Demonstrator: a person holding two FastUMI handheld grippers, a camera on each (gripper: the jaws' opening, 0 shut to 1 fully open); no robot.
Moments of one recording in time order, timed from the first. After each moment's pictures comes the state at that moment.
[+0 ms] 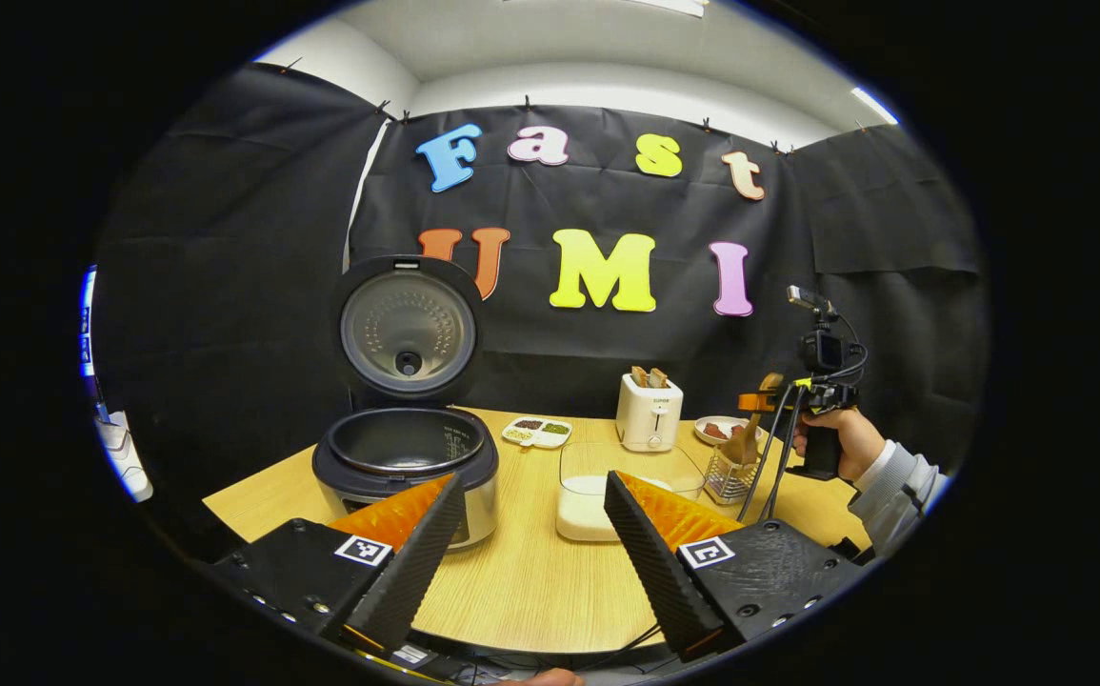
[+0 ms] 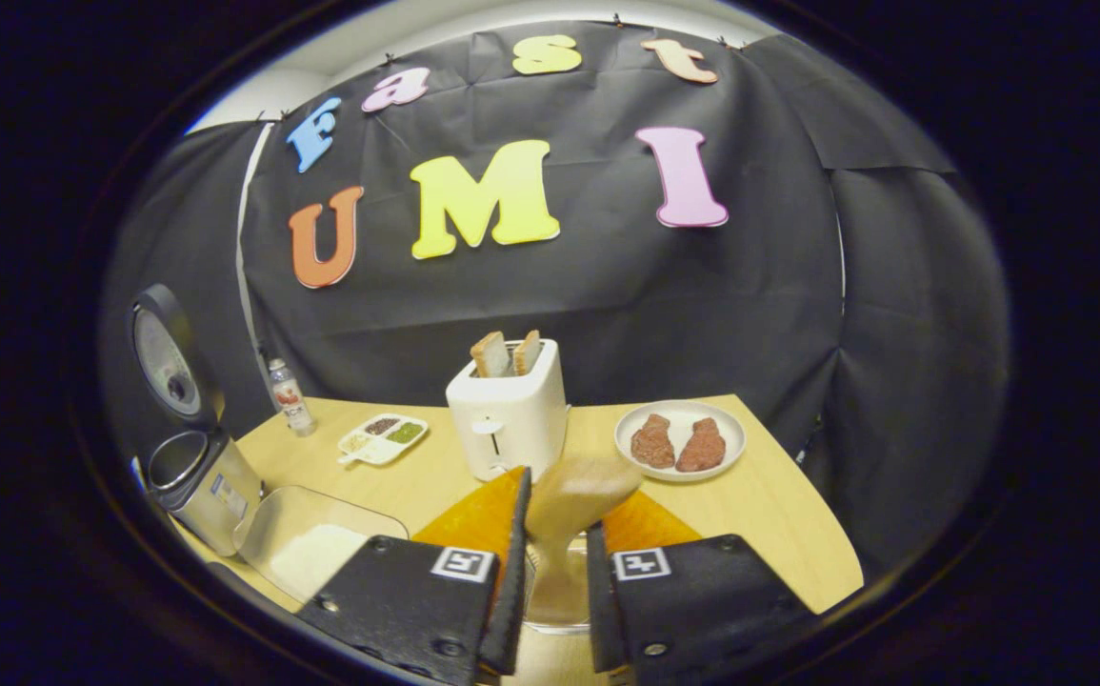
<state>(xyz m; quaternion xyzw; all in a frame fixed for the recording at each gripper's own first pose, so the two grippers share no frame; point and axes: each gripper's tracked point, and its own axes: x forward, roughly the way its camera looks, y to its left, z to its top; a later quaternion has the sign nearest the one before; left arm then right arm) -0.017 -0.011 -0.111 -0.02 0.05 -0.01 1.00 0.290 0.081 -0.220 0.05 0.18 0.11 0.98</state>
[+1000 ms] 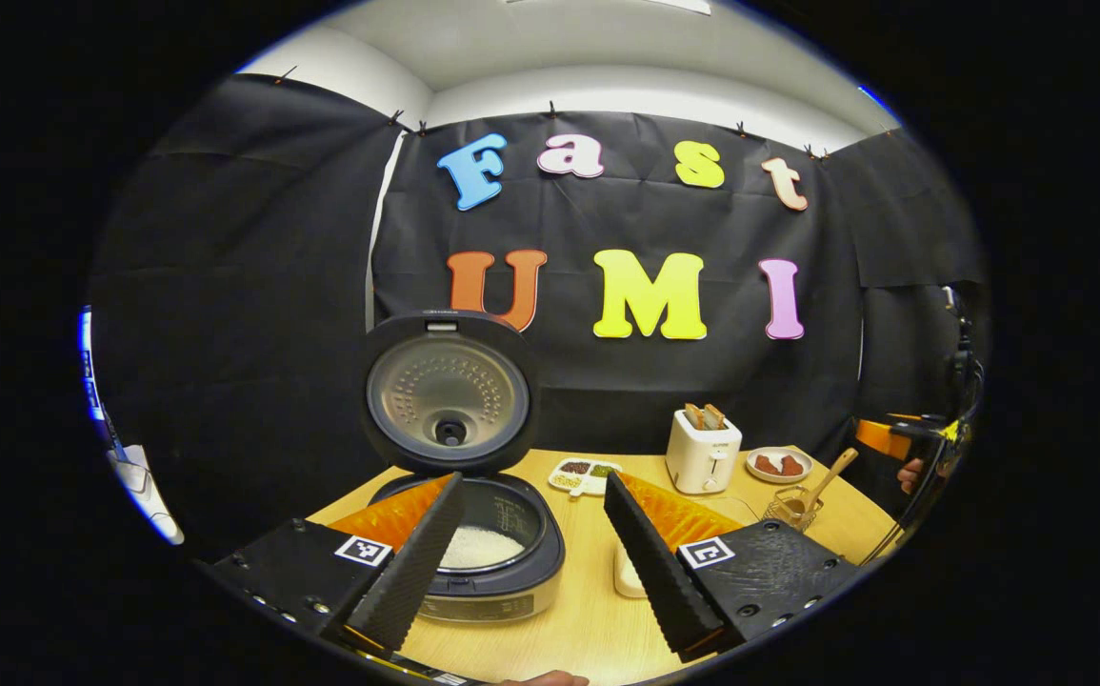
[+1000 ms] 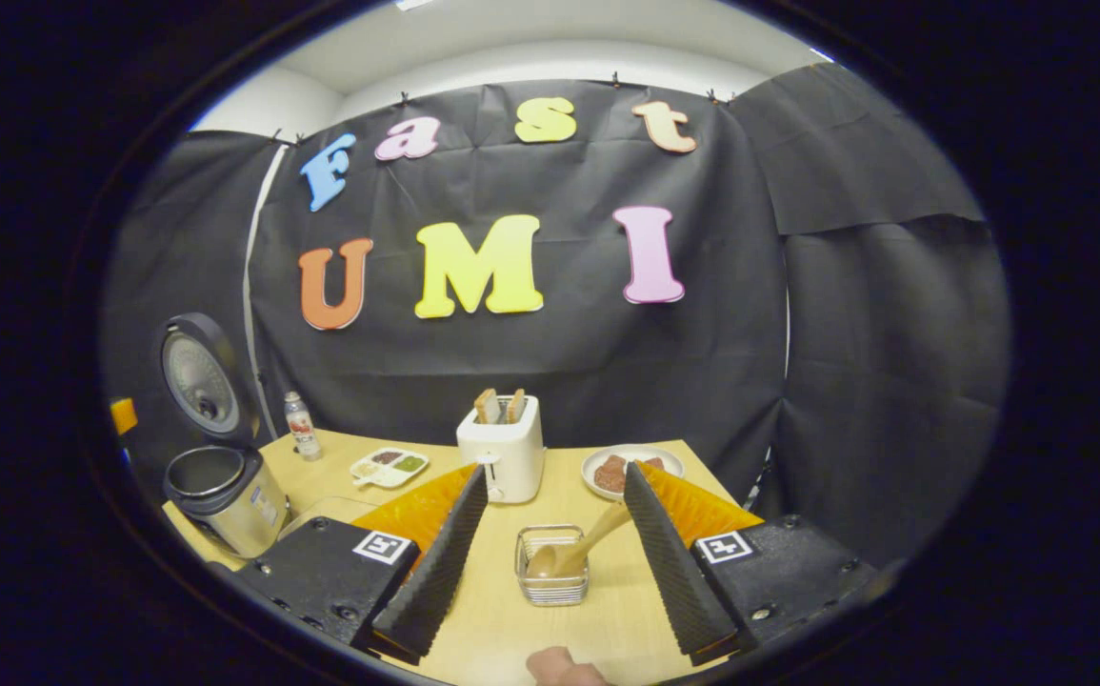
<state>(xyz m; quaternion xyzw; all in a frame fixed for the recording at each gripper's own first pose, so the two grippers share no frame) 0.066 0.065 -0.031 0.00 0.04 0.05 1.00 0.156 0.056 -0.127 0.02 0.08 0.08 0.99</state>
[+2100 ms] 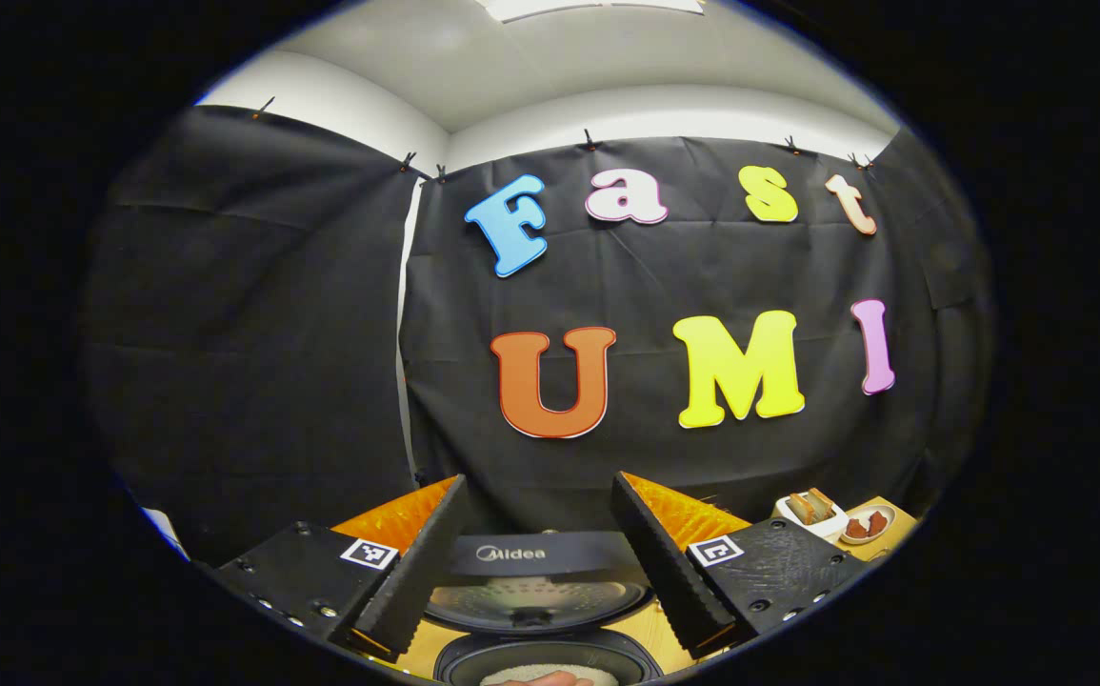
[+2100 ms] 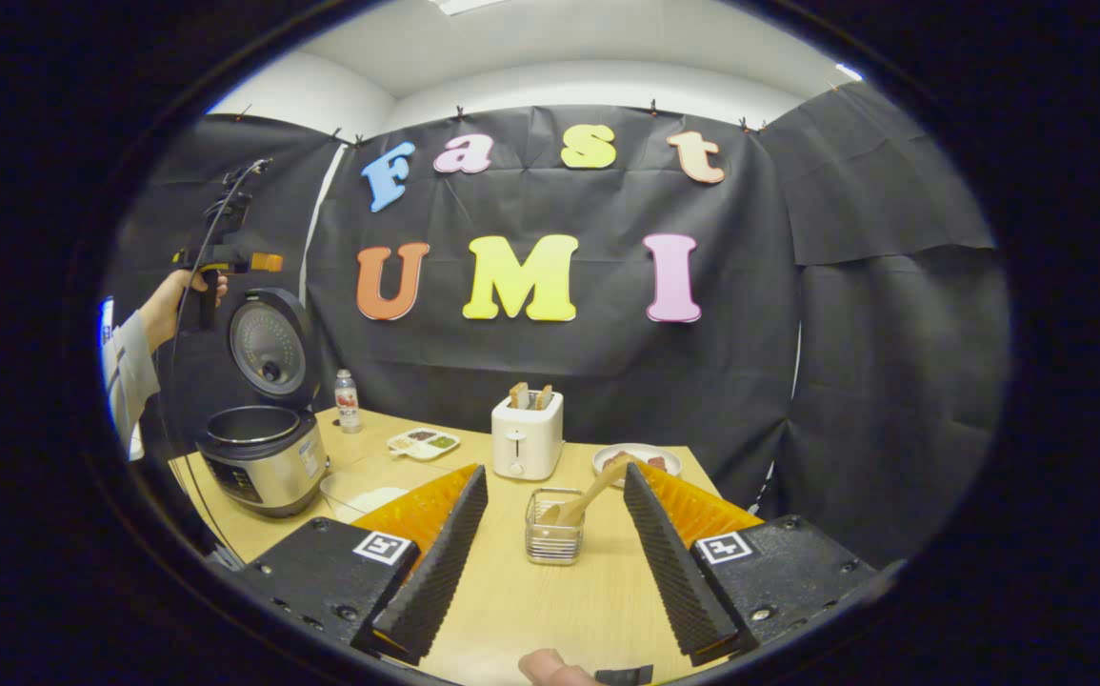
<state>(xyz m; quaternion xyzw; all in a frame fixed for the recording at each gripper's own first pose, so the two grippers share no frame) 0.250 0.181 0.096 0.03 -0.04 0.12 0.99 0.070 0.032 -0.138 -0.01 0.07 0.12 0.99</state>
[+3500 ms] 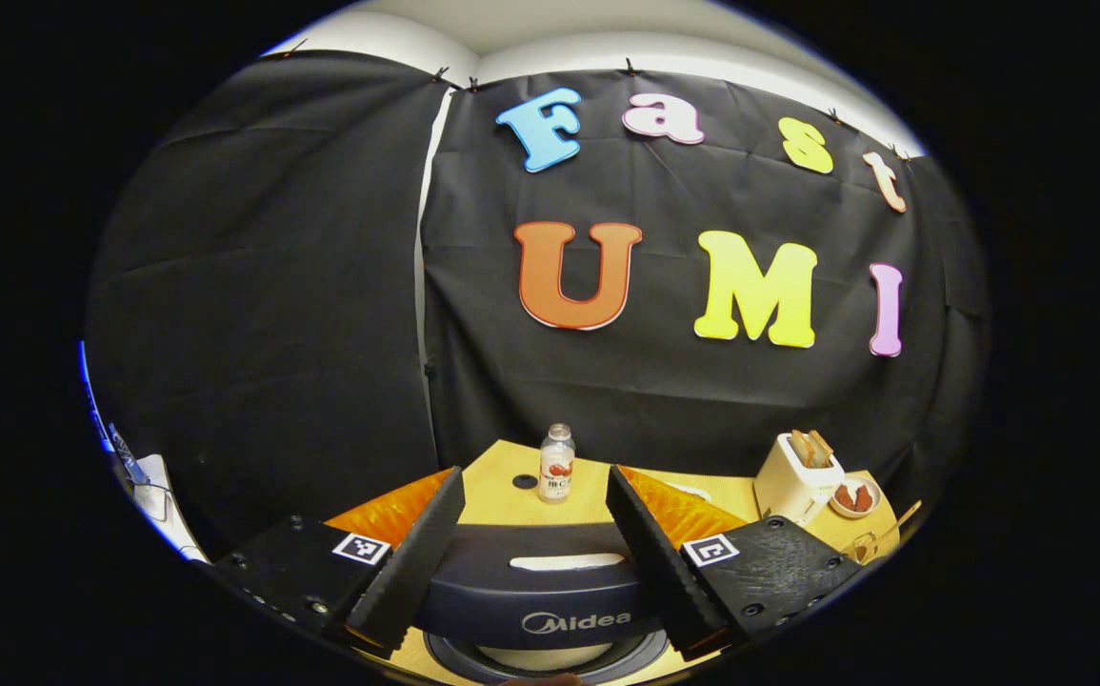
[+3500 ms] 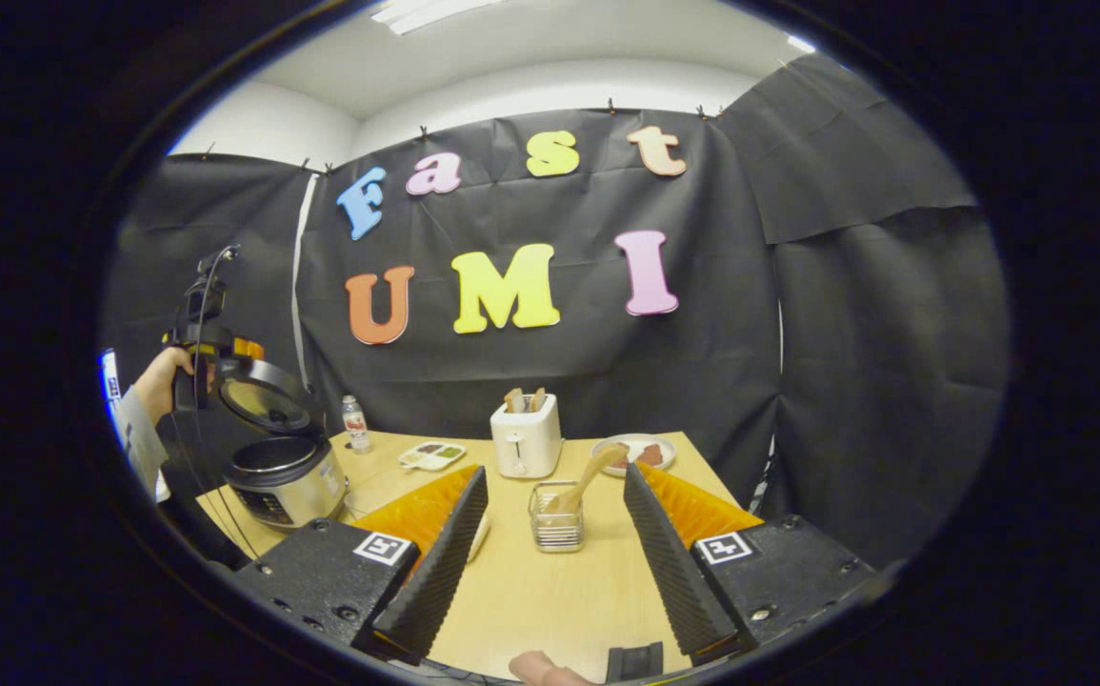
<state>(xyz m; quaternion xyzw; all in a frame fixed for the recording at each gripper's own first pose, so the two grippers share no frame) 0.181 0.175 -0.014 -0.03 0.11 0.12 0.99 0.025 0.012 -0.125 0.05 0.07 0.12 0.99</state>
